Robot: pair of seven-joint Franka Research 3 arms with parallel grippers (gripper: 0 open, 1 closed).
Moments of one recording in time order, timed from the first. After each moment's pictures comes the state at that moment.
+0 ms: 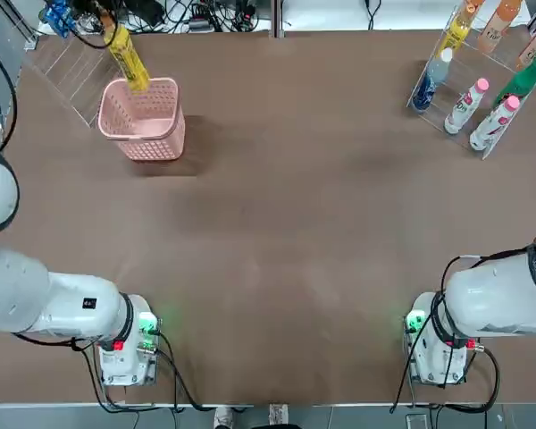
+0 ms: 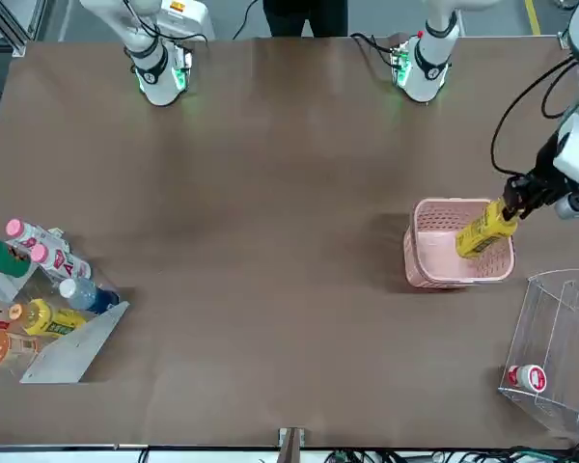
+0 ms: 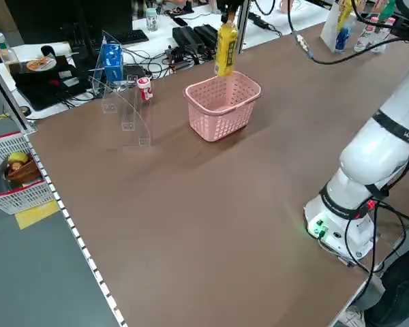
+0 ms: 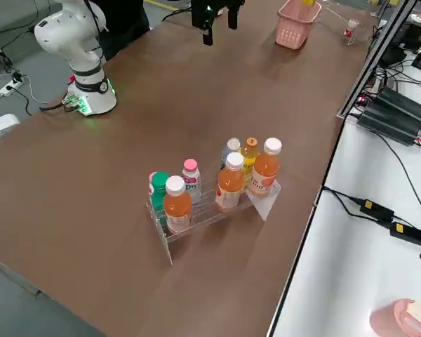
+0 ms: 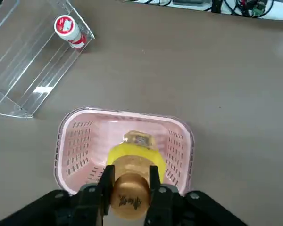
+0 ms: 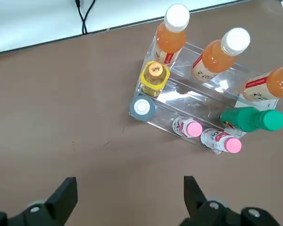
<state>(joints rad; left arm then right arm) -0.07 0.00 0.00 -1.68 -0.04 1.85 -0.16 -0.06 0.09 -0.09 -1.32 0.04 1.55 0.05</state>
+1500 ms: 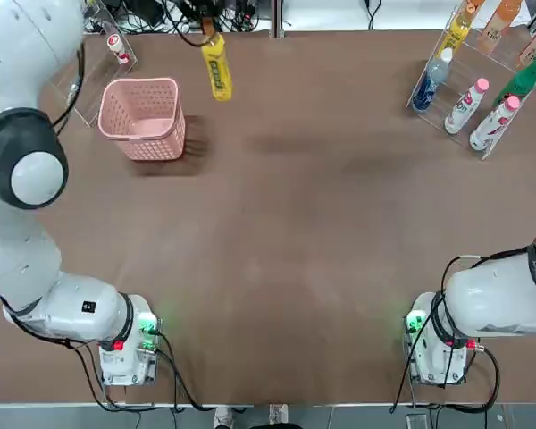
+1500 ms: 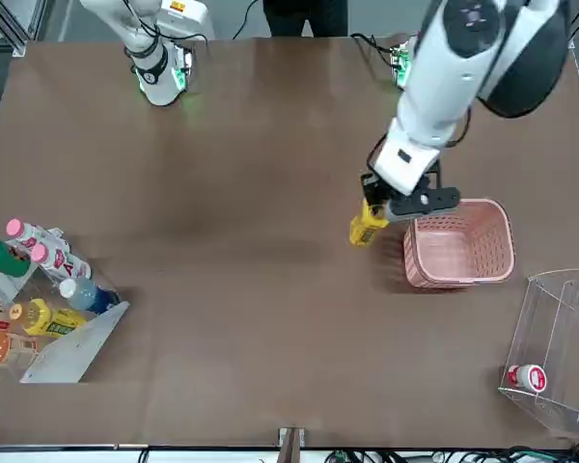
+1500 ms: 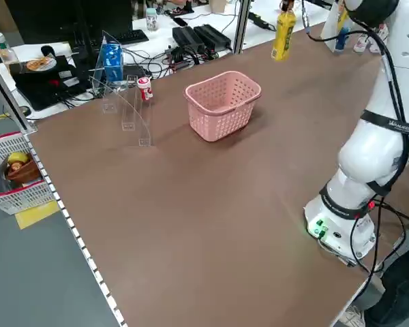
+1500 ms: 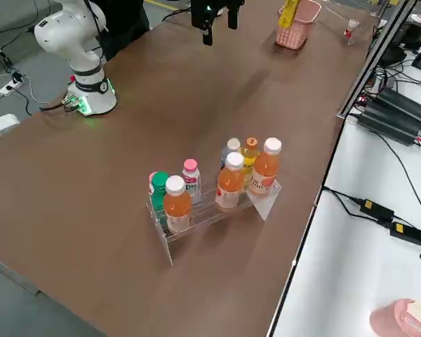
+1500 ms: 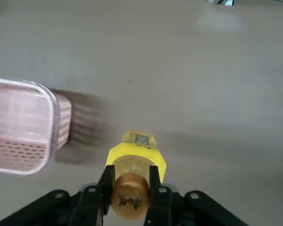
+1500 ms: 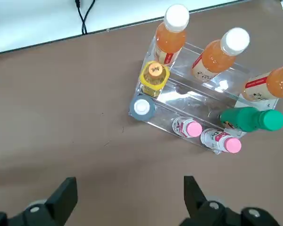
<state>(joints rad) -0.14 0.33 -0.52 -1.36 0.19 1.74 -0.79 -0.06 0.09 -0.09 -1.32 0.04 1.55 0.05</state>
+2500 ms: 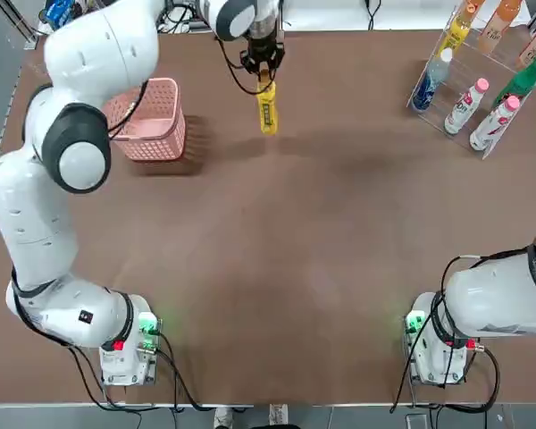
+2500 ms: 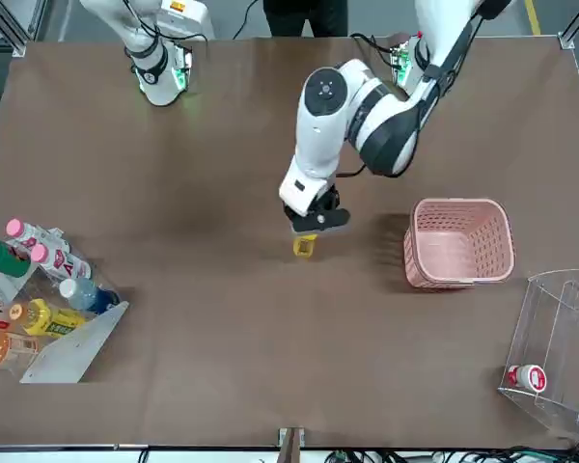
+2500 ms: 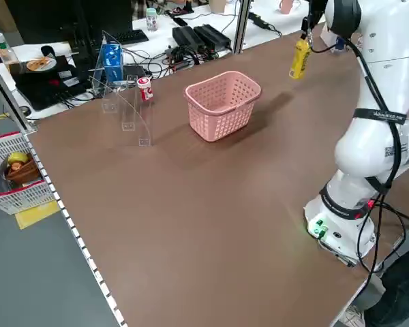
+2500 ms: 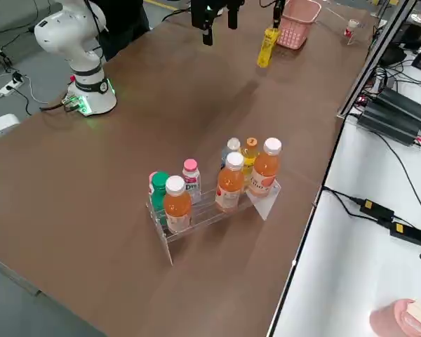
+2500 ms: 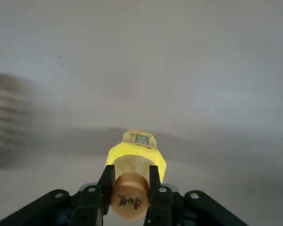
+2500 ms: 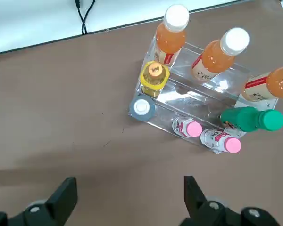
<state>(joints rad) -0.32 0.60 -0.59 -1.31 0.37 1.93 -1.05 -0.06 0.09 -0.09 -1.32 0.04 1.55 0.05</state>
